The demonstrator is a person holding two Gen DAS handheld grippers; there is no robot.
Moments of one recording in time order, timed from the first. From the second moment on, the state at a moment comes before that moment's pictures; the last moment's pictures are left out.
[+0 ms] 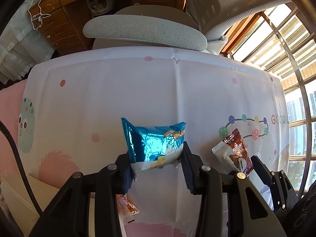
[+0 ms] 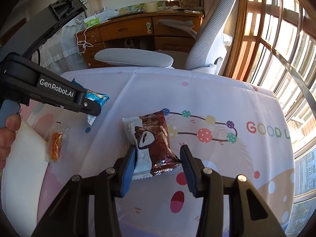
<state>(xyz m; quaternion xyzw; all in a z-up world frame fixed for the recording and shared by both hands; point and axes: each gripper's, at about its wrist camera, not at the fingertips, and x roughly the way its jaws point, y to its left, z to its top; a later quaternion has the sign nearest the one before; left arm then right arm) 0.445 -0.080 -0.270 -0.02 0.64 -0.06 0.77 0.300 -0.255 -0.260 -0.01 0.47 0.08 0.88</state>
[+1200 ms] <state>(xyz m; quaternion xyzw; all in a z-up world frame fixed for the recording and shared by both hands) 0.272 0.015 -0.113 0.02 0.61 -0.11 0.79 0.141 -0.213 -0.165 0.06 0.51 0.07 0.85</state>
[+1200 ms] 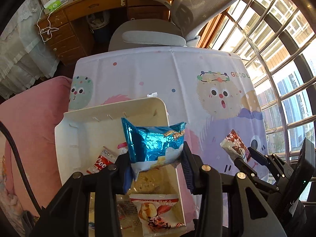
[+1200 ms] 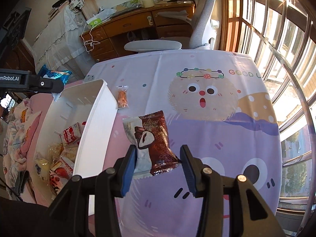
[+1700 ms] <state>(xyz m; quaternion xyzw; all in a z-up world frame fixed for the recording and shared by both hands) 0.201 0.090 -0.079 0.04 0.57 -0.18 0.80 0.095 -0.120 -0.124 0.06 0.48 0.06 0.87</state>
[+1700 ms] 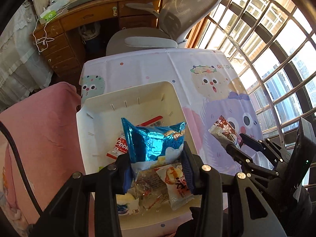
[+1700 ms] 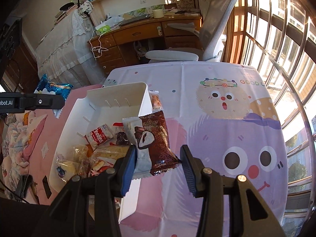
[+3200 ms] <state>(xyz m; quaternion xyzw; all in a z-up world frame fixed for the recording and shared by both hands) 0.225 0.089 -0.071 0.14 0.56 -0.26 0.77 0.075 -0.068 -0.133 0.12 0.49 -0.01 0.86</state>
